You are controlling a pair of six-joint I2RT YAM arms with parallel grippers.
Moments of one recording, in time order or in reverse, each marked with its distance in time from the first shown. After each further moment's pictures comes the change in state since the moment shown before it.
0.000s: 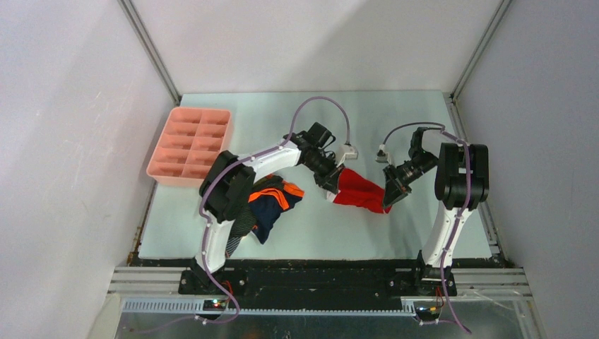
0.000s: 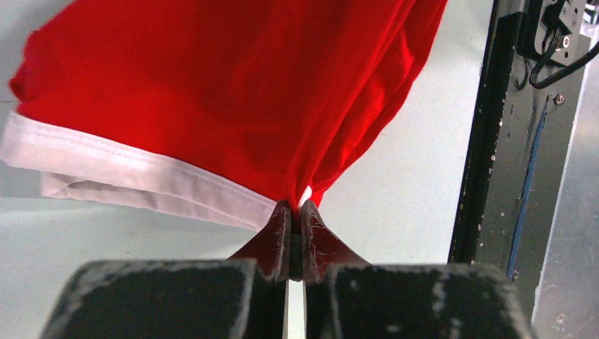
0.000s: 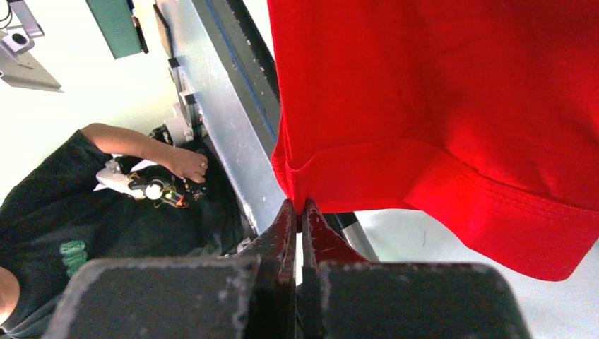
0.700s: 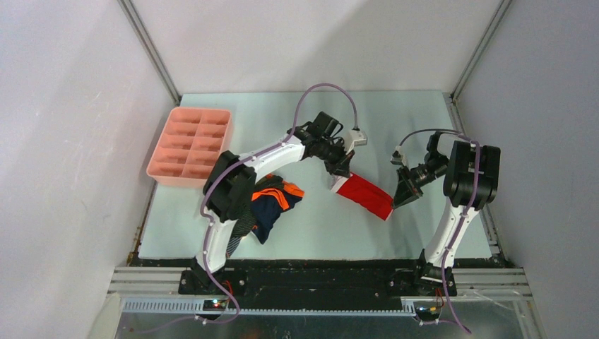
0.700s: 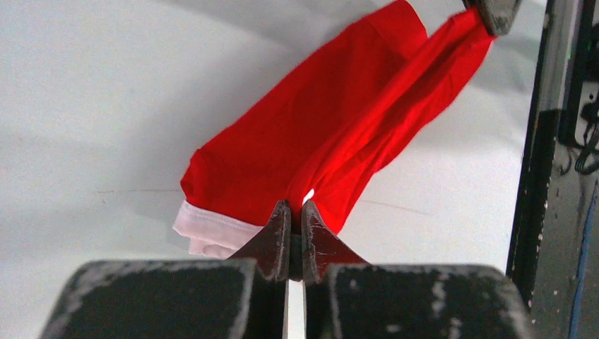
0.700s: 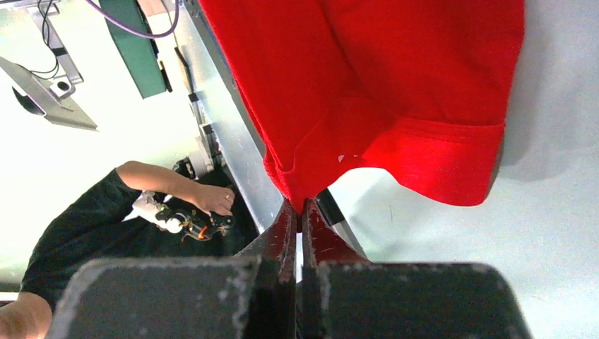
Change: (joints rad) left arm -0.007 0.053 0.170 0.142 -0.096 -0.084; right arm -0.153 0.058 0.000 0.002 0.003 -0.024
